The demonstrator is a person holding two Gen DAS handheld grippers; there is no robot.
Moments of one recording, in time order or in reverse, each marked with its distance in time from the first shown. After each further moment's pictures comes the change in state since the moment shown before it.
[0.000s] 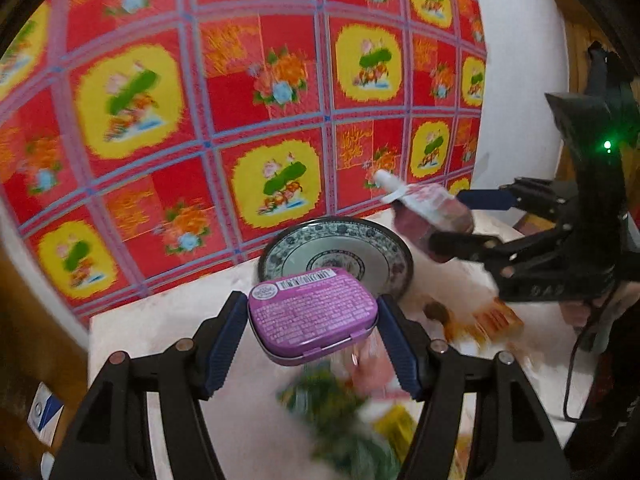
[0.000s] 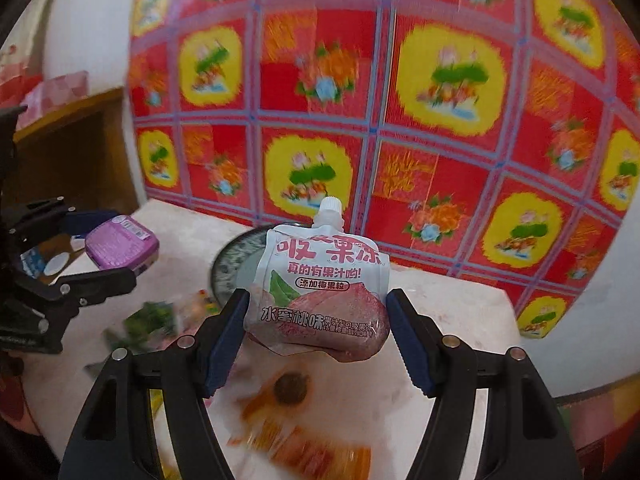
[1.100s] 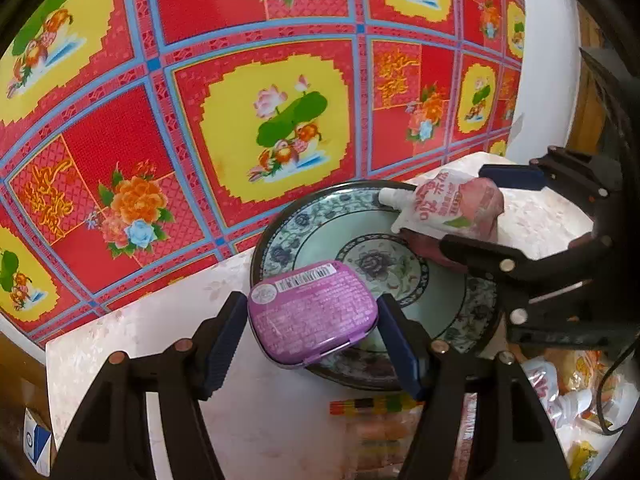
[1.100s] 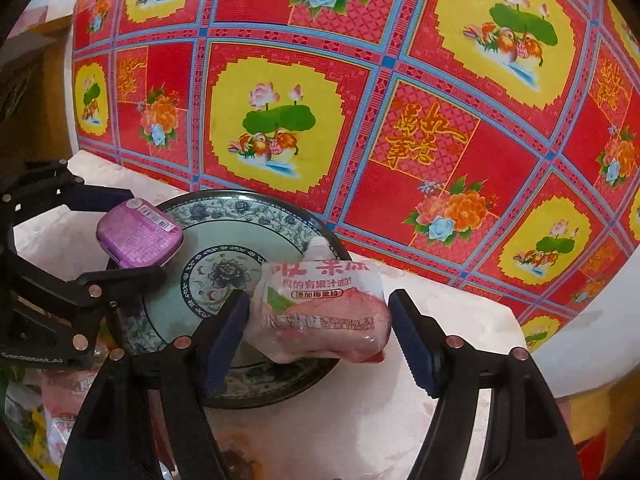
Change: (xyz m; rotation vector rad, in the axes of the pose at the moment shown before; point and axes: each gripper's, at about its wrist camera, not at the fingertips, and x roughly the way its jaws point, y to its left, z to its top) left arm 0.115 0.023 0.006 0.029 0.131 0.018; right arm 0.094 0.004 0.003 -0.093 0.101 -0.153
